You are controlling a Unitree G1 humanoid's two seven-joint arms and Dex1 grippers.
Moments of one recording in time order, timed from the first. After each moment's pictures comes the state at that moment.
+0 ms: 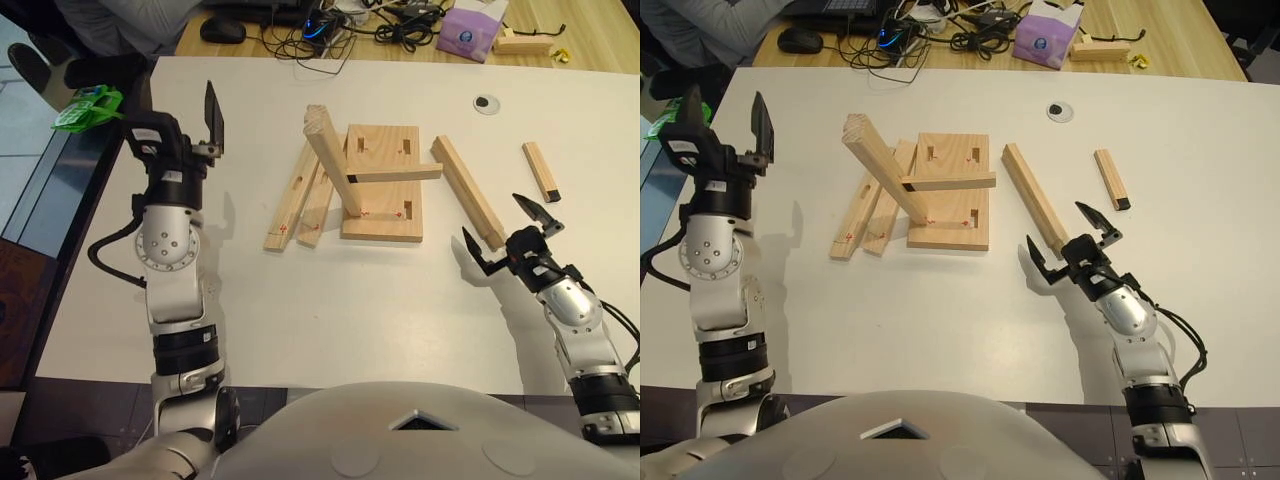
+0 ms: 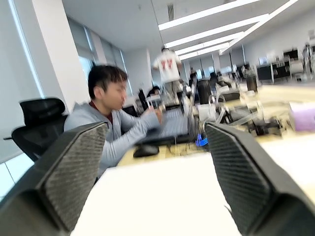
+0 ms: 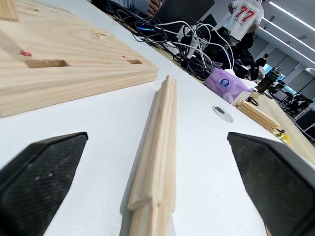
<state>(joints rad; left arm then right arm) -0.02 0.28 0.20 -0.23 -0.03 0.02 -0.13 0.23 -0.52 0.05 0.11 0.02 -0.39 0.34</state>
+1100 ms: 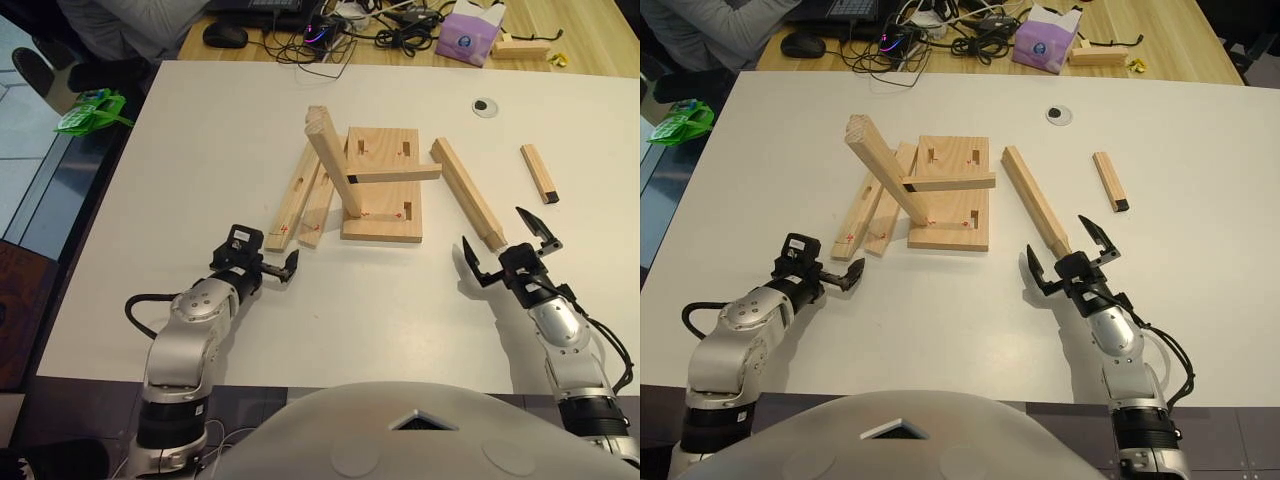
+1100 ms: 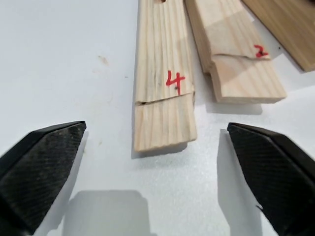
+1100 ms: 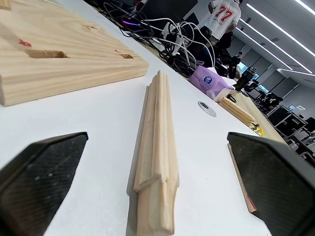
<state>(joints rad) 0.24 0.36 -0.01 -0.45 -0.13 0.79 -0.28 0.29 -0.43 0.02 0.08 -0.14 -0.41 0.23</state>
